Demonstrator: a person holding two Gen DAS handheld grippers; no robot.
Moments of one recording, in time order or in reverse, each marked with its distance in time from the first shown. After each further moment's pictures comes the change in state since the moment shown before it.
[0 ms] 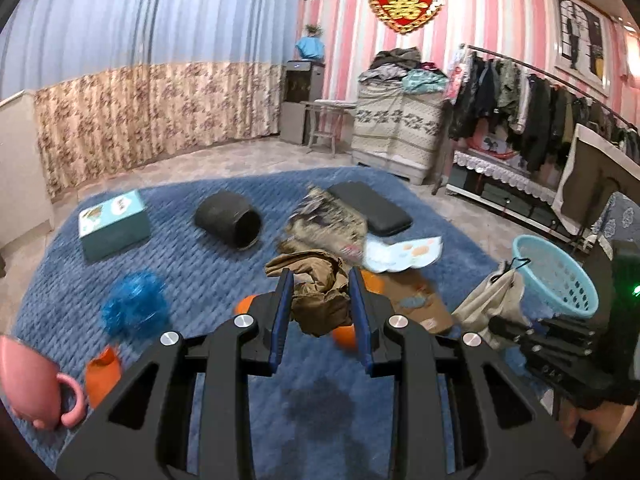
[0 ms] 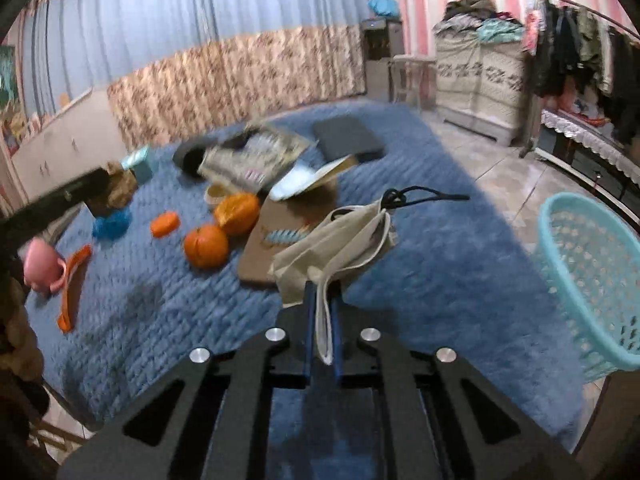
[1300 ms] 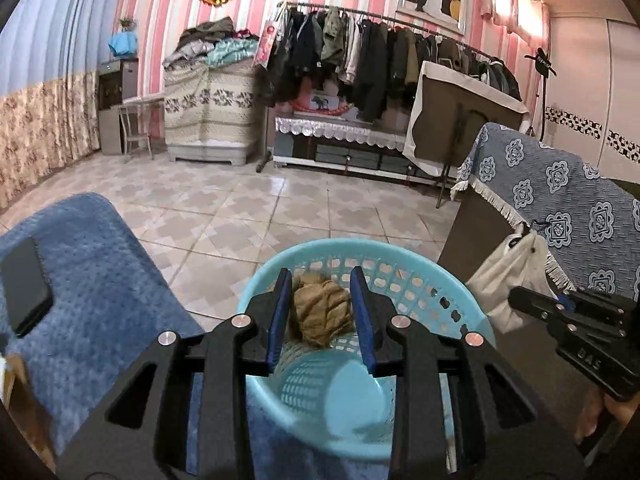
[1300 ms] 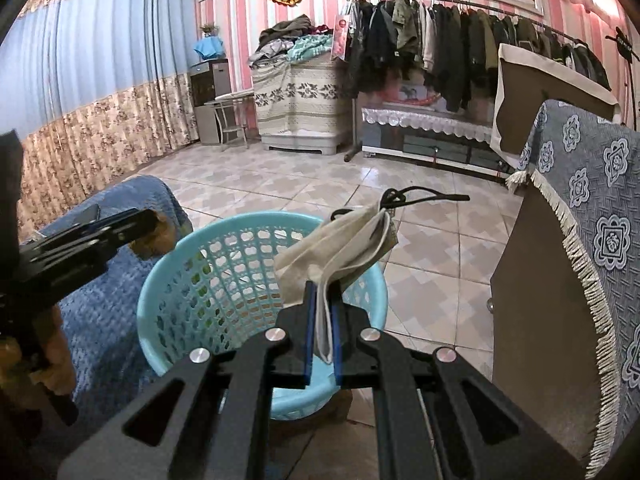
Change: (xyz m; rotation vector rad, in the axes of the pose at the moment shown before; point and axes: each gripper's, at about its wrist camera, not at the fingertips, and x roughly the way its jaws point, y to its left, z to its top) left arm 0.165 -0.343 0.019 0.264 0.097 -0.557; right arm -0.110 -0.281 -0.011 0.285 -0.117 -0.485
